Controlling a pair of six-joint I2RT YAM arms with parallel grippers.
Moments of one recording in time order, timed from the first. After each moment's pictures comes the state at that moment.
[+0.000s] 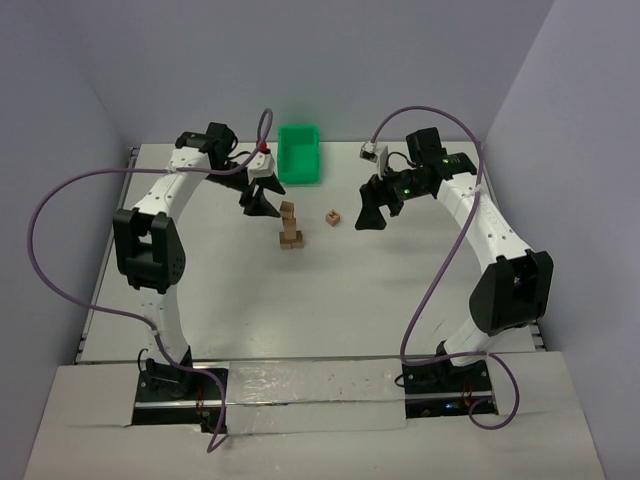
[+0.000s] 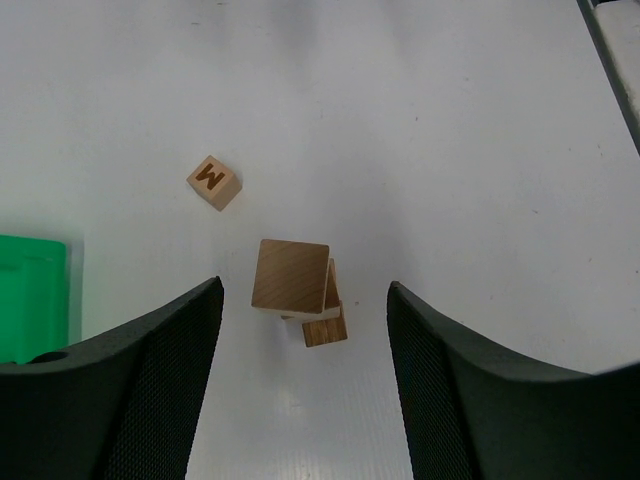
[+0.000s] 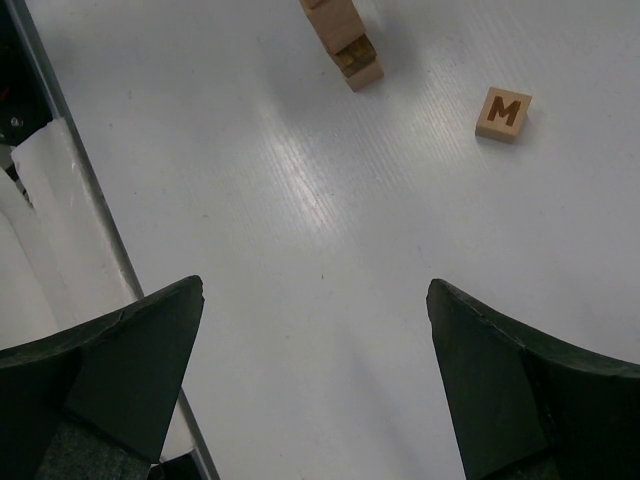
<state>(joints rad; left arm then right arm) -0.25 2.03 1.89 -1.23 1.13 1.41 0.22 1.60 1.51 -0.95 -0.78 -0.50</state>
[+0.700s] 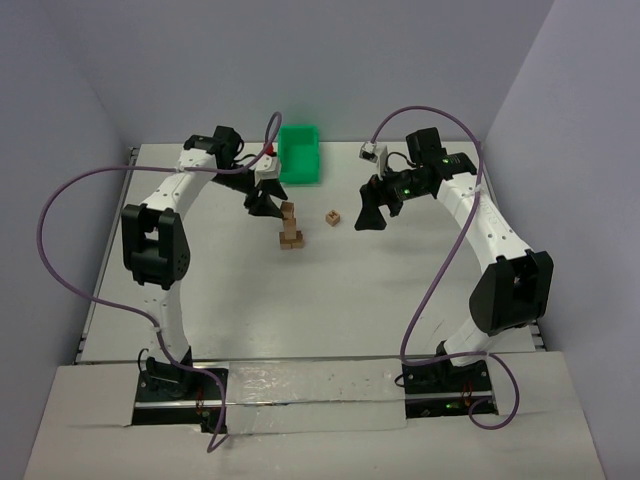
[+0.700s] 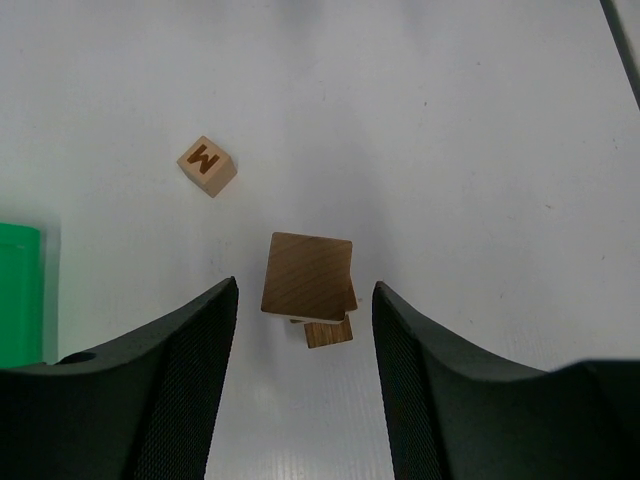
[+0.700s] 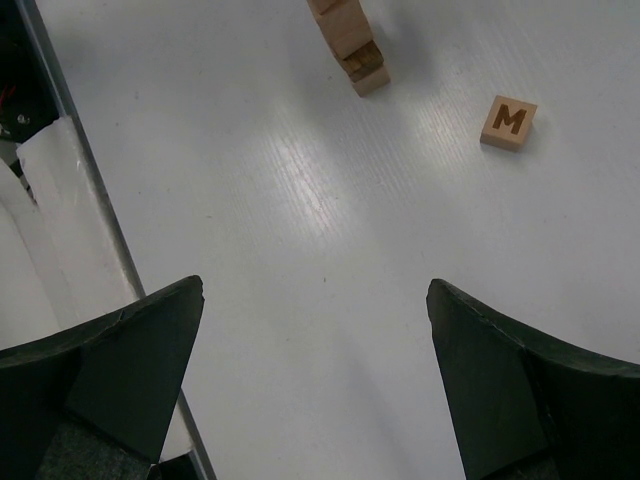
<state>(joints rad) -0.26 2.08 1.89 -1.18 1.10 1.35 0.21 1.60 1.51 -0.95 -0.80 -0.52</state>
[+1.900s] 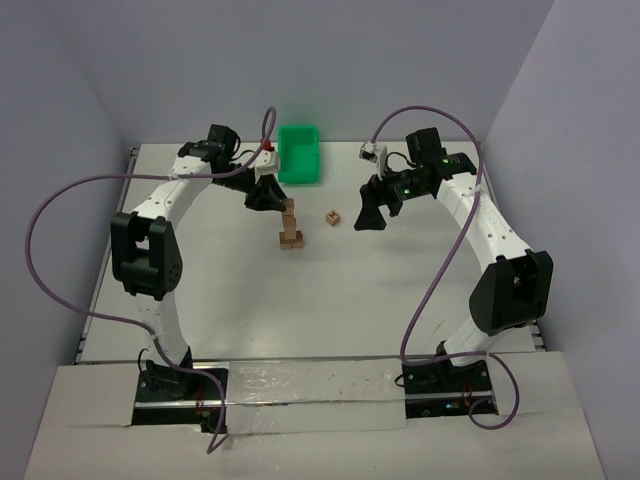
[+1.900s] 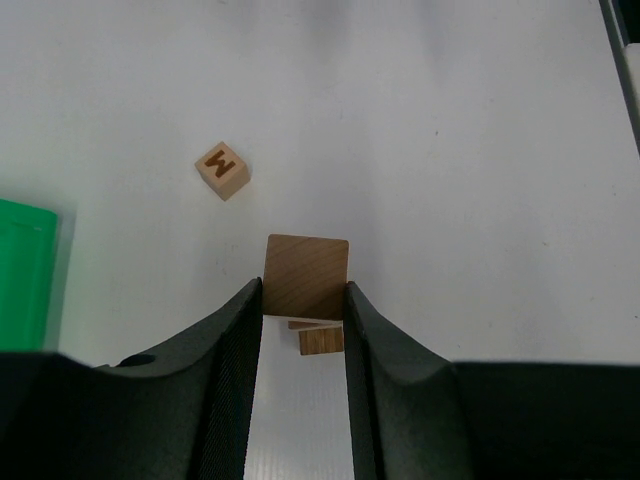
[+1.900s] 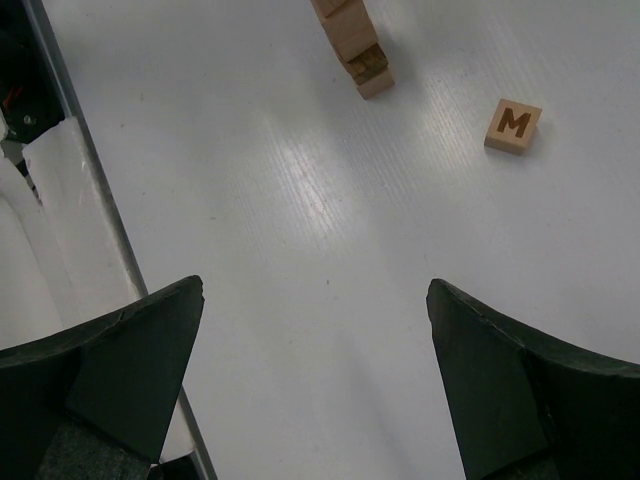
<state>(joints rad) -0.27 1.98 1.76 -0.96 1.10 1.12 0.21 1.60 1.51 -0.95 -0.81 -0.52</state>
